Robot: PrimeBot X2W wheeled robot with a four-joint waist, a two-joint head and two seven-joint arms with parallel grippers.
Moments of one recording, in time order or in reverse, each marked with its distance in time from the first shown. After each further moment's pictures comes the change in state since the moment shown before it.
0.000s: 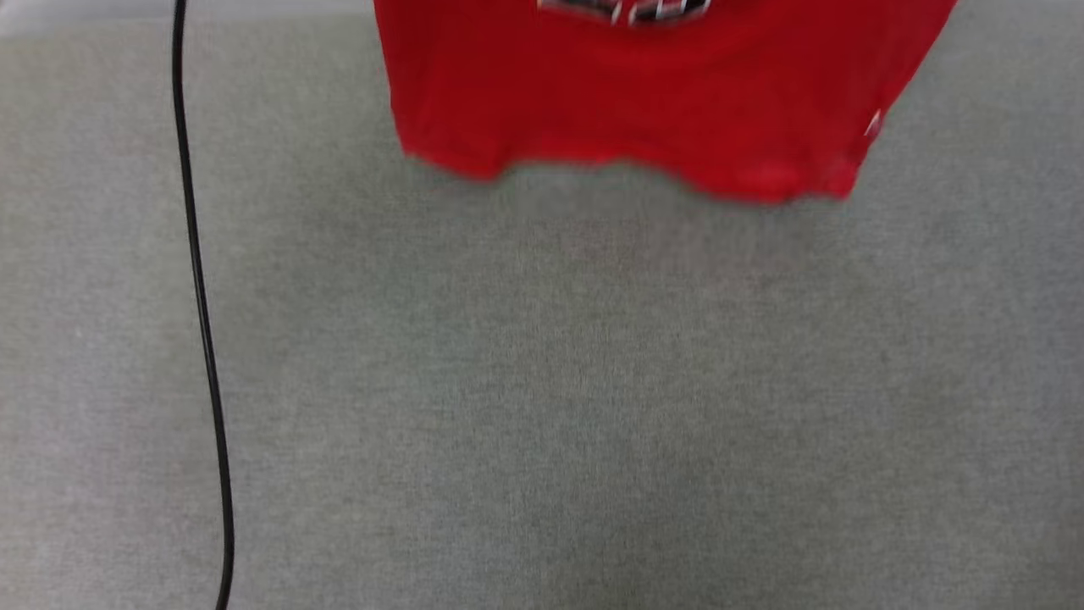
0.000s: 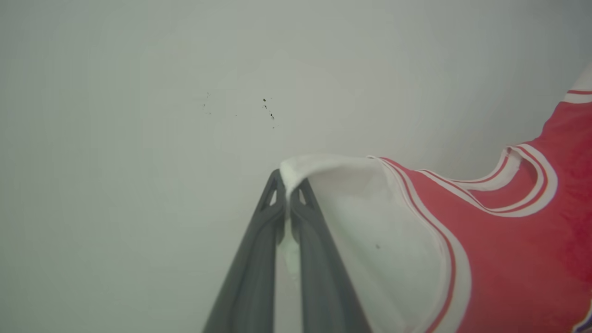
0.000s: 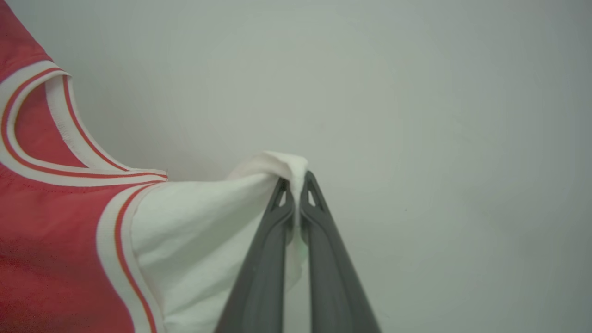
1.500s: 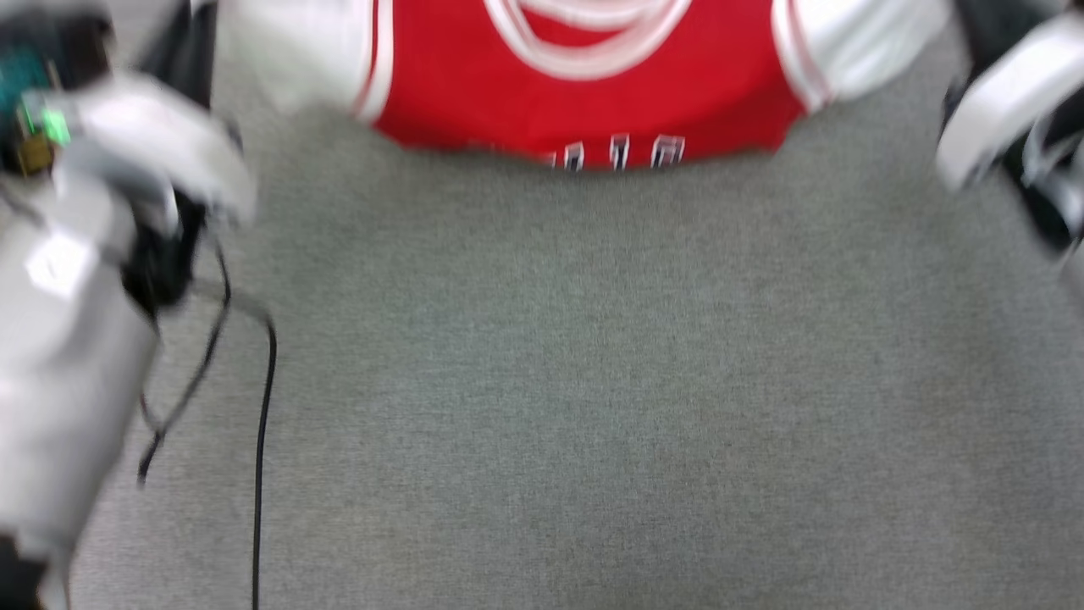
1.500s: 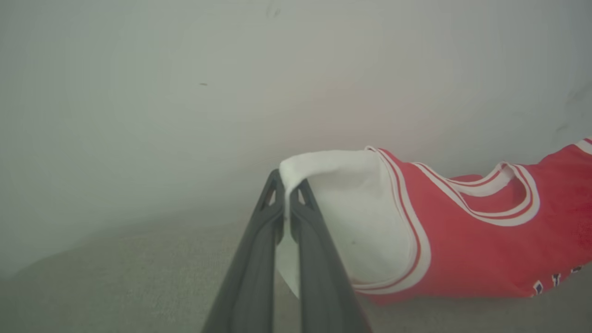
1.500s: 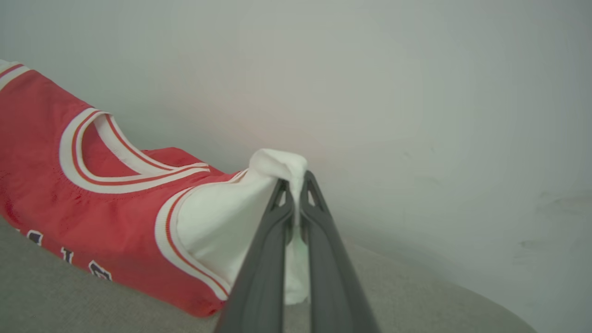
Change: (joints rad) left arm 0.556 -0.092 0.103 0.280 -0.156 0.015 -0.379; right arm 0.265 0.240 0.204 0.465 0.156 0.000 -0.486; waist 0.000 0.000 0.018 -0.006
